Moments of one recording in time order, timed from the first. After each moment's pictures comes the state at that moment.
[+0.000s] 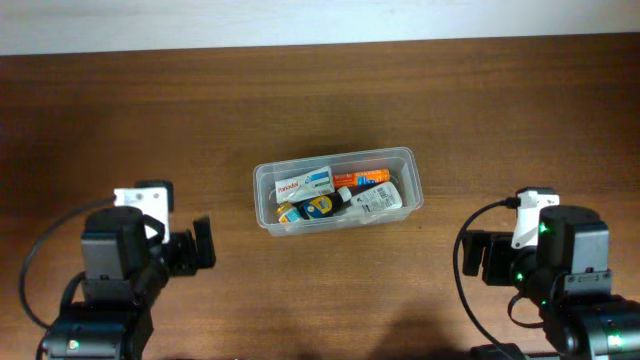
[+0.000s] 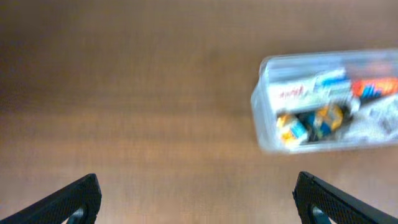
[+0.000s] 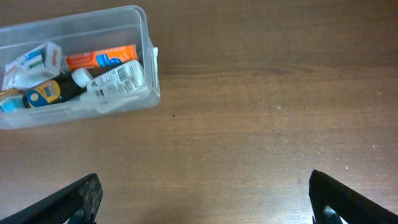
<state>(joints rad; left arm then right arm) -0.04 0.80 1.01 -1.01 -0.01 -0.07 0.04 0.76 1.04 -1.18 0.00 0.12</state>
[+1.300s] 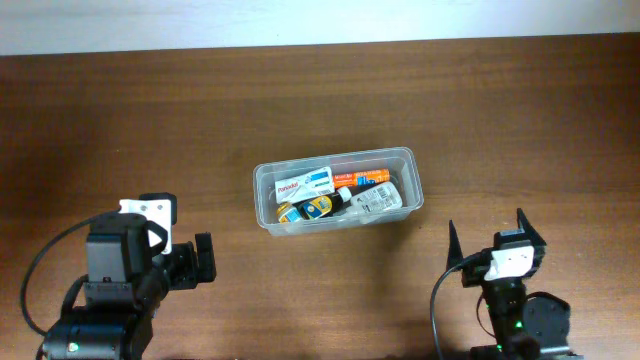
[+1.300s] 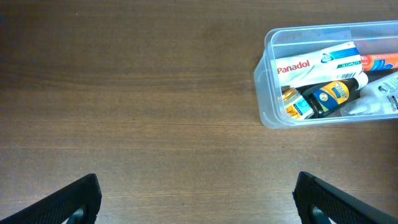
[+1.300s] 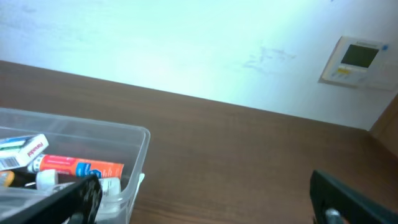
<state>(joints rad) -0.04 0.79 1.01 -1.10 -0.01 -0.07 0.04 0.02 0.18 -0.22 -0.02 -0.17</state>
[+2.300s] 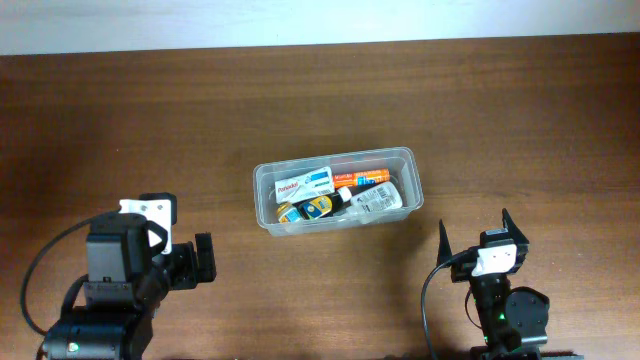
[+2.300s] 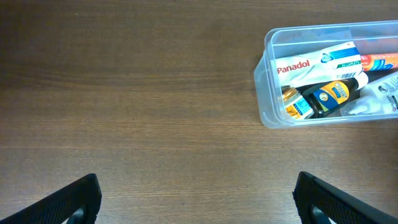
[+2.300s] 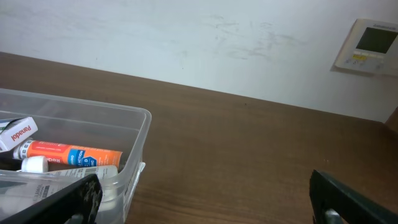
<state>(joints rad) -0.04 0.79 1.01 -1.10 -0.01 -0.07 0.04 0.02 0.01 -0.07 -0.02 -0.16</state>
